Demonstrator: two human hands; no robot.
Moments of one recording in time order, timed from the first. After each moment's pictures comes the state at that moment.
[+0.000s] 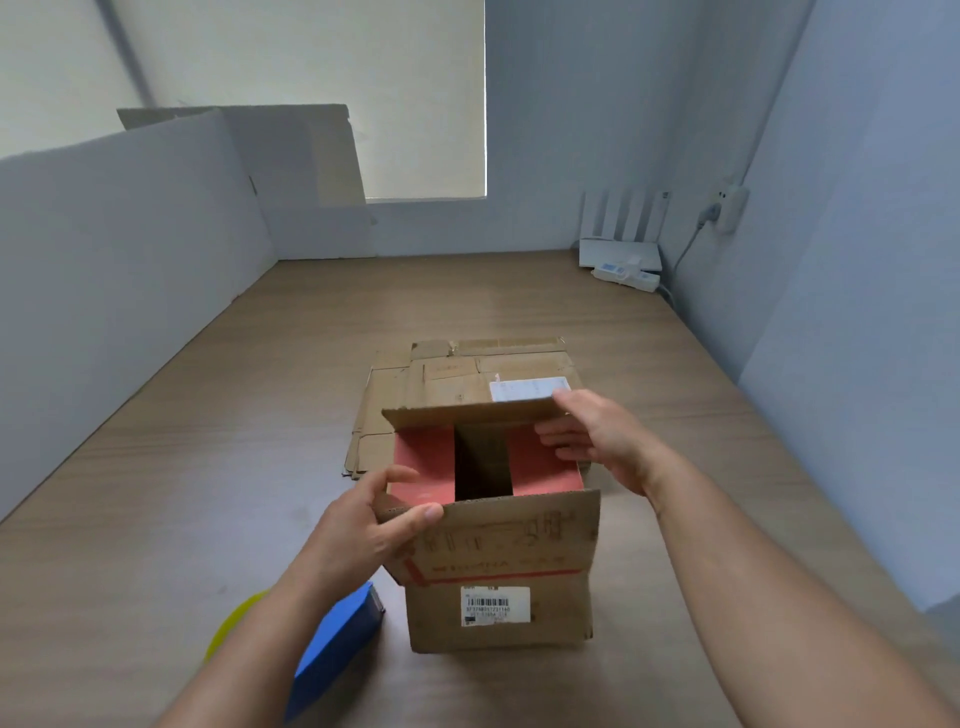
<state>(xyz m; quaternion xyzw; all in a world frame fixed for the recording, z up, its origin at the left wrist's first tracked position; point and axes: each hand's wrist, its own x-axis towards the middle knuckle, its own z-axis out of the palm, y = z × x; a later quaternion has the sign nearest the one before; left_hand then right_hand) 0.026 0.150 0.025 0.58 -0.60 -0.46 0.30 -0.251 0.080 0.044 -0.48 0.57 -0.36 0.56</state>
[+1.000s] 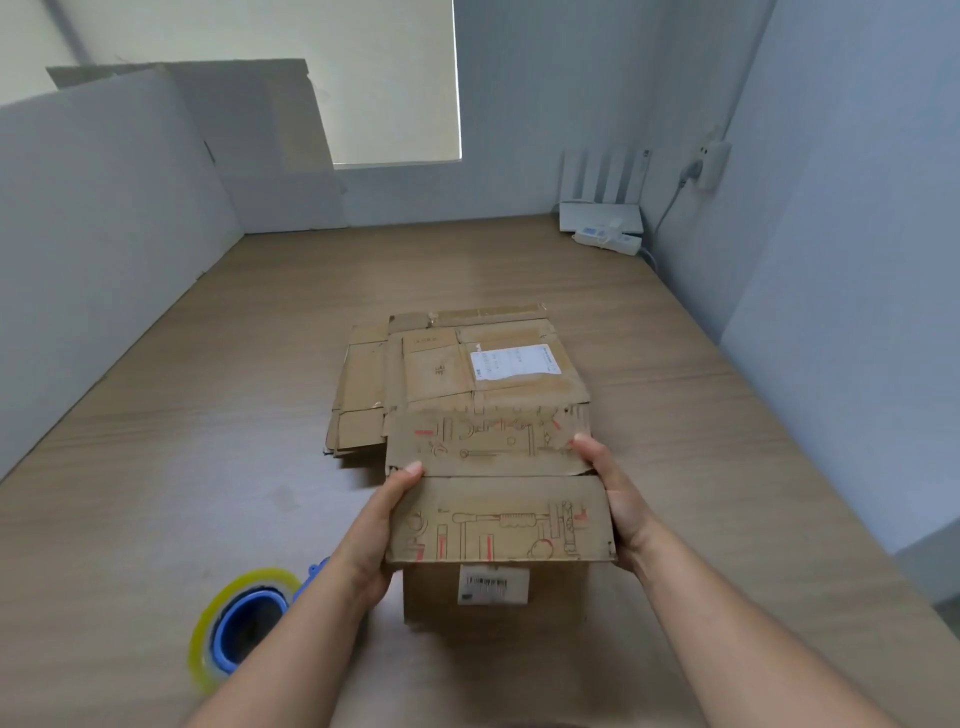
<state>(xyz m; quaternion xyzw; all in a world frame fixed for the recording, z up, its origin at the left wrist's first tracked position) -0.007 0.145 -0.025 0.53 -0.34 -0.69 0.36 -0.256 0.148 -0.040 -0.28 0.42 -0.44 0.74</state>
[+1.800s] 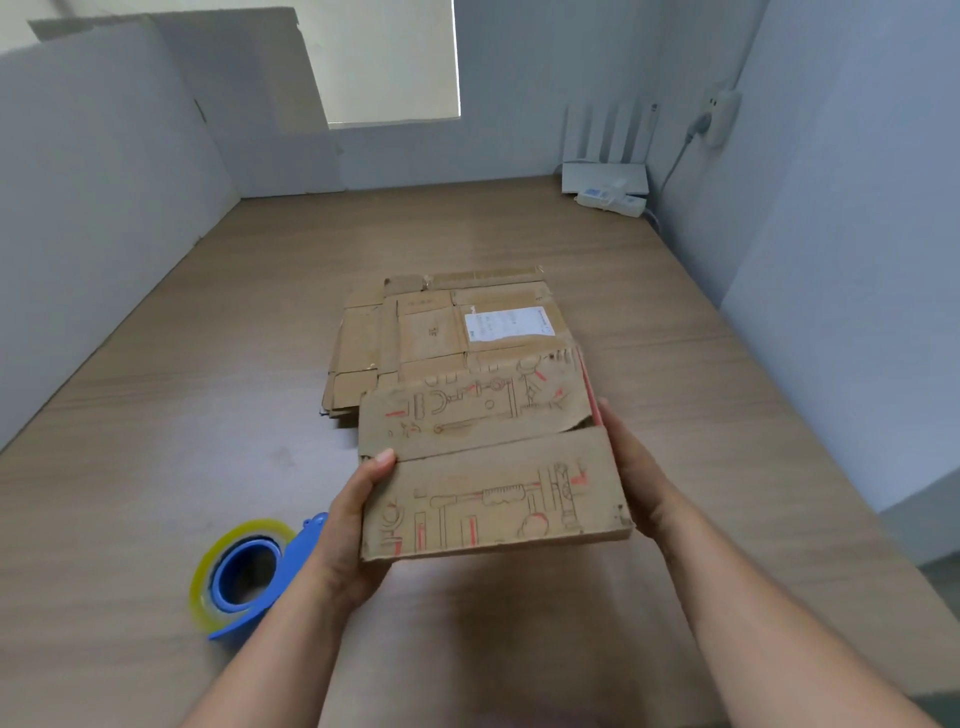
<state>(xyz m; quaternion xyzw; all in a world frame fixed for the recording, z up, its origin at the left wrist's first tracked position) -0.001 0.182 -0.033 0.44 -0.27 -0.73 0.44 -0.275 0.168 -0.027 -0.39 0.52 -0.44 0.62</state>
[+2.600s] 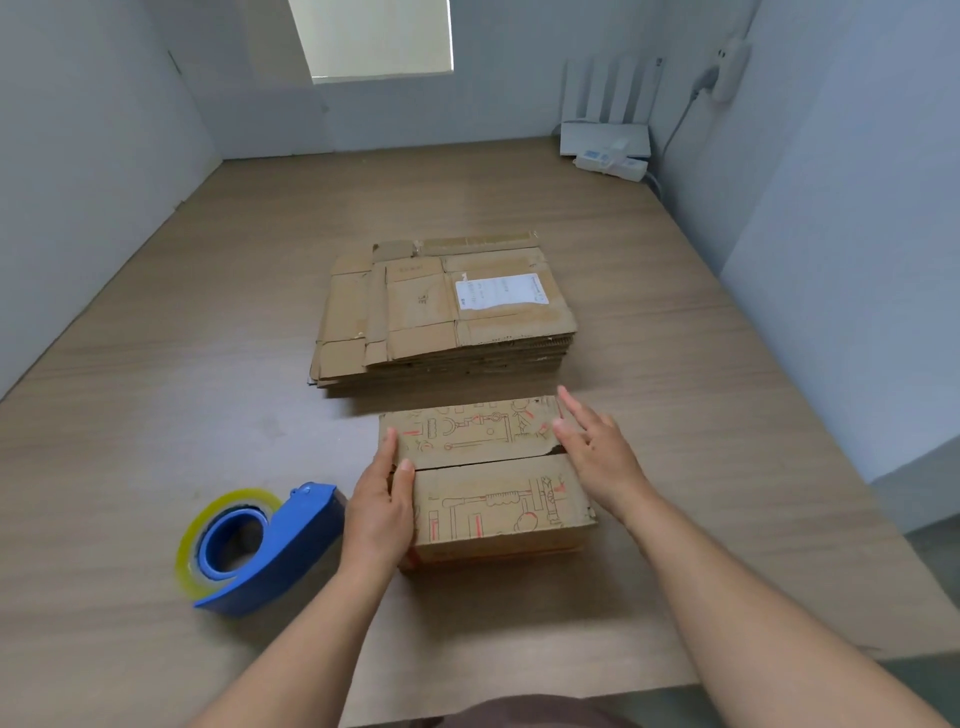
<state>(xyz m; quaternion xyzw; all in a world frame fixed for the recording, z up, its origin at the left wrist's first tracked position) -0.033 0.194 -0.078 0.69 -0.52 -0.37 0.32 -0.273 0.173 -0.067 -0.53 0.69 -0.29 0.40</state>
